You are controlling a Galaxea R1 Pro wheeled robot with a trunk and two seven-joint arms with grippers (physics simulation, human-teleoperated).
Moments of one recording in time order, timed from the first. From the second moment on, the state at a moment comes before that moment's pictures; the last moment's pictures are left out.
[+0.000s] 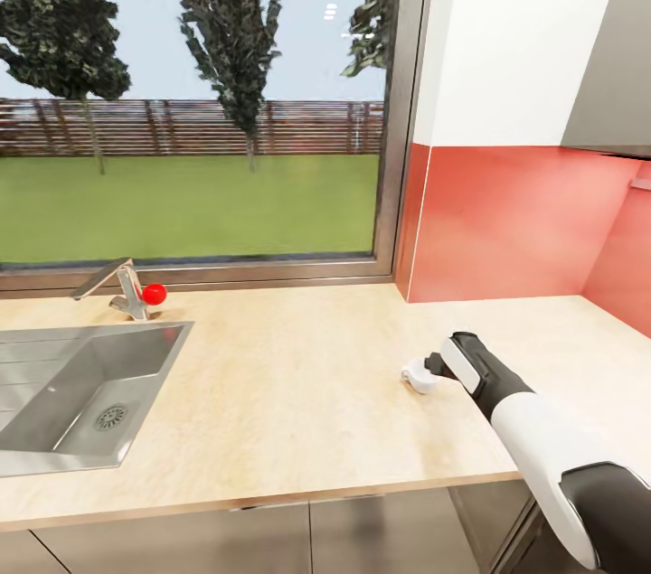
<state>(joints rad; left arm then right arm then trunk) 0.08 0.09 0.18 -0.06 -0.09 -0.18 0.05 -0.95 -0.10 0.25 -0.53 -0.59 0.70 -0.50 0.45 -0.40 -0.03</state>
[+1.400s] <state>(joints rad) 0.08 0.09 0.18 -0.06 -0.09 -0.18 0.05 -0.94 -0.10 0.25 -0.48 -0.59 0.70 -0.42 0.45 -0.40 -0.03</state>
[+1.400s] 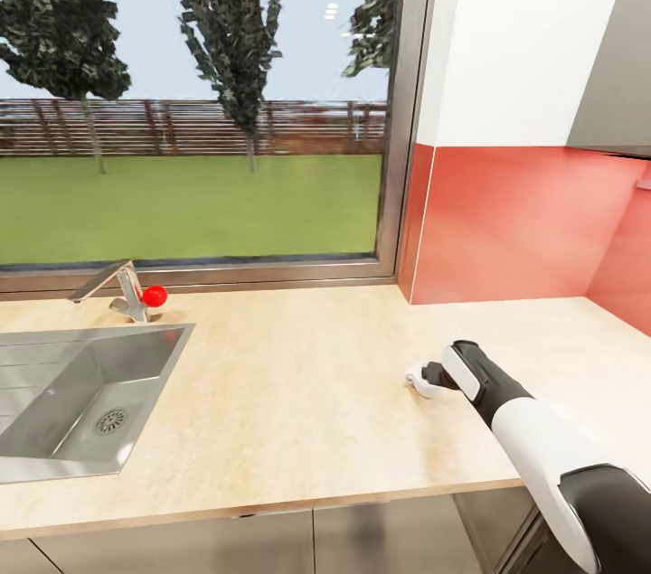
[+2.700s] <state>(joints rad) 0.08 0.09 0.18 -0.06 -0.09 -0.18 0.05 -0.94 -0.10 0.25 -0.43 -0.58 0.70 -0.42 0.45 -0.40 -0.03</state>
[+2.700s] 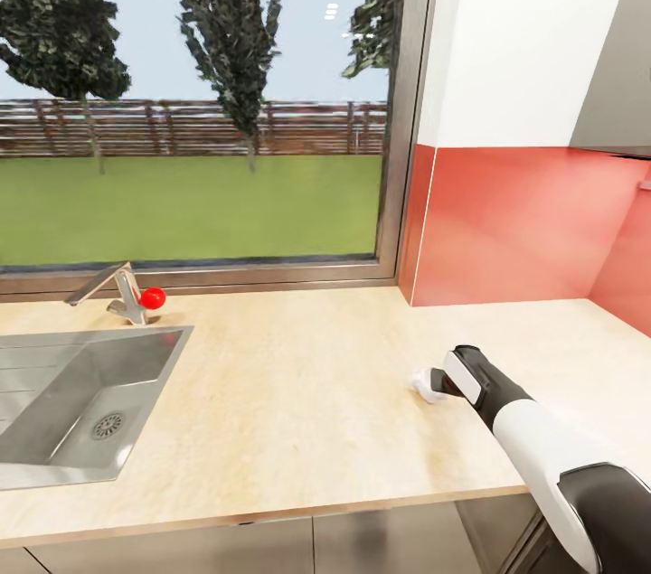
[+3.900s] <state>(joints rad) 0.08 0.09 0.18 -0.06 -0.09 -0.18 0.05 -0.94 -0.09 0.25 -0.44 -0.59 0.70 -0.42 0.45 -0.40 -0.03</state>
